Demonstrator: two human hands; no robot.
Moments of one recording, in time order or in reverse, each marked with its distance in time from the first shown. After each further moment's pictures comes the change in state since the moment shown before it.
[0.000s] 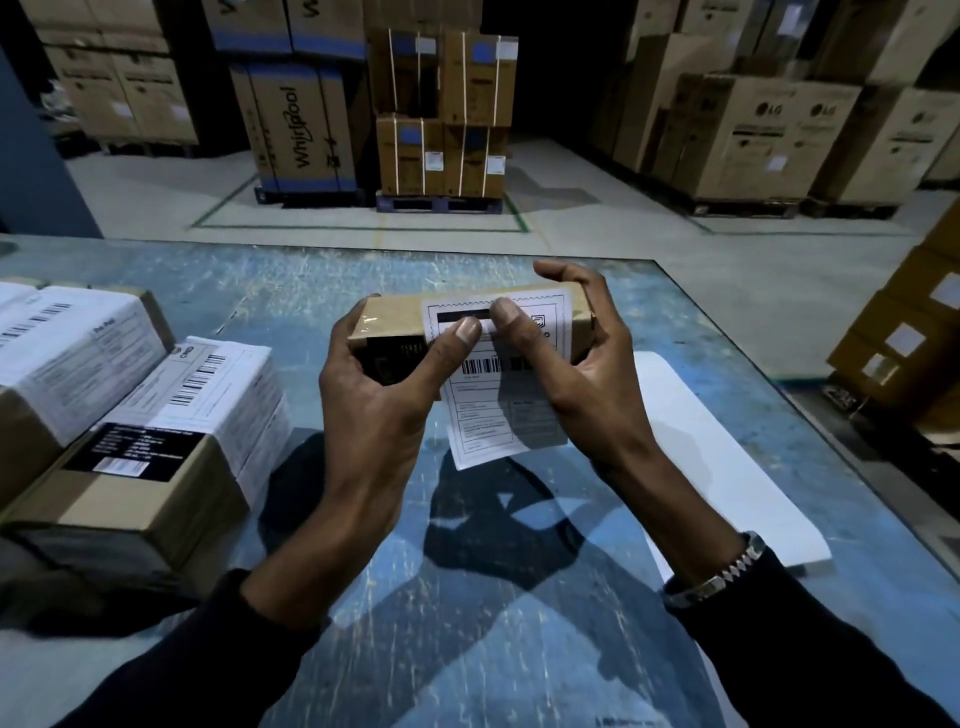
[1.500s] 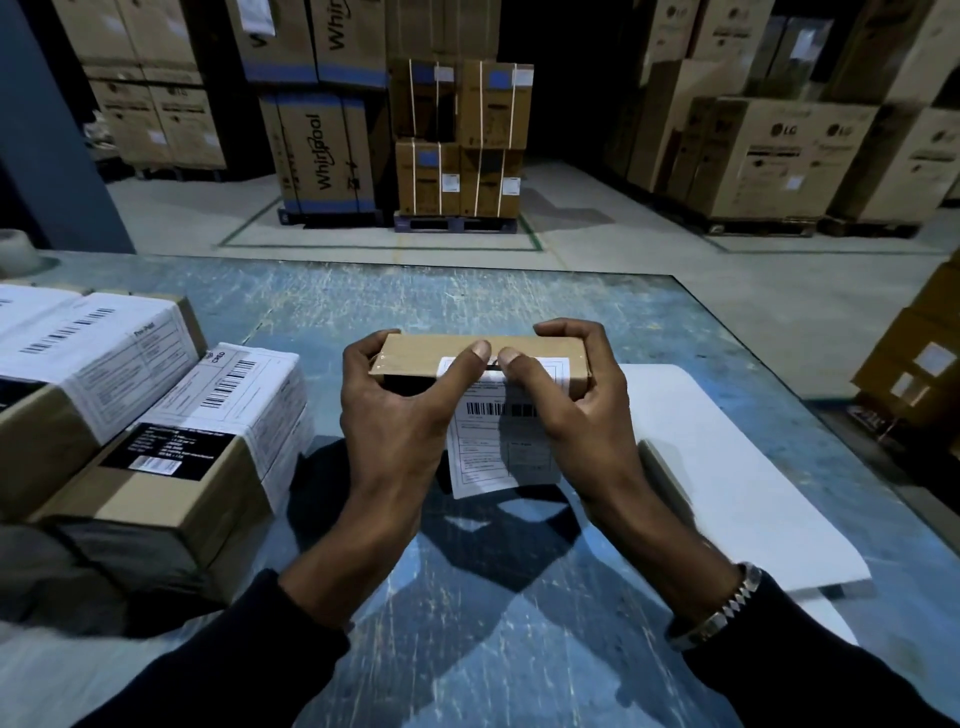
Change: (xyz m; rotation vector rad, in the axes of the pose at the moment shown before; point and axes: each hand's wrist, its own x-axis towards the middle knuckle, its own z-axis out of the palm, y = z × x) left_hand 0.005 -0.020 -0.005 0.082 0.164 -0.093; right_hand -0.018 0.022 0.024 0.043 0.074 0.096
